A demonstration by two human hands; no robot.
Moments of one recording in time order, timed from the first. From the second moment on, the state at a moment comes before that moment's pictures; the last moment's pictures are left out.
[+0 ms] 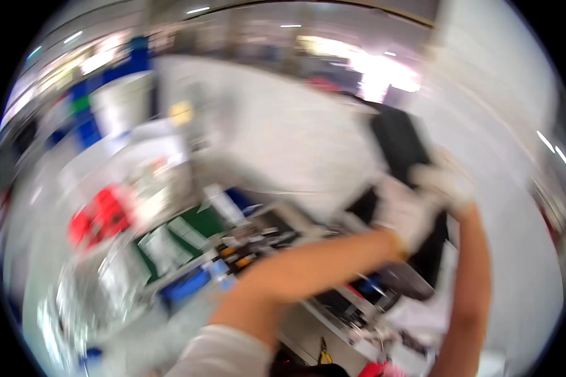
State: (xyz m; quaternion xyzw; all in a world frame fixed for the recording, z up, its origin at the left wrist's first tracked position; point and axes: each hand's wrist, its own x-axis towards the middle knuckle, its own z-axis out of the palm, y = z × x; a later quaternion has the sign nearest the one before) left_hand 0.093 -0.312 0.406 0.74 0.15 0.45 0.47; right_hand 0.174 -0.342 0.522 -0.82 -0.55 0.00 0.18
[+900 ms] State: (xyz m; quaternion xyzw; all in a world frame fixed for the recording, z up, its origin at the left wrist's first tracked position) left_hand 0.079 -0.253 0.376 0.94 -0.10 0.25 0.23; right_hand 0.187 -0.319 0.403 -0.78 -0.61 0.15 0.06
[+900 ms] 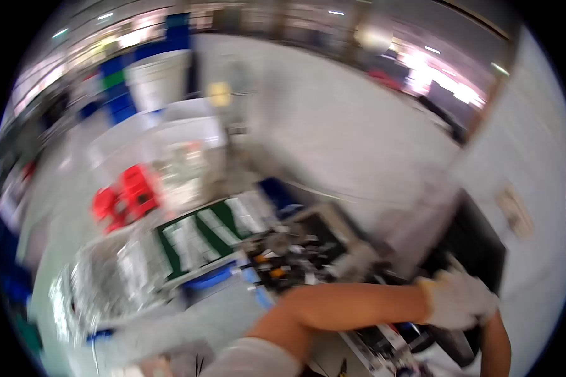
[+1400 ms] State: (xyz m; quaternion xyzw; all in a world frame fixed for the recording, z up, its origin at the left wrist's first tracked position) left_hand 0.037 -0.193 0.350 0.84 0.01 0.46 0.30; right_hand 0.282 -0.296 0.384 -0.80 -0.59 0.00 -0.14
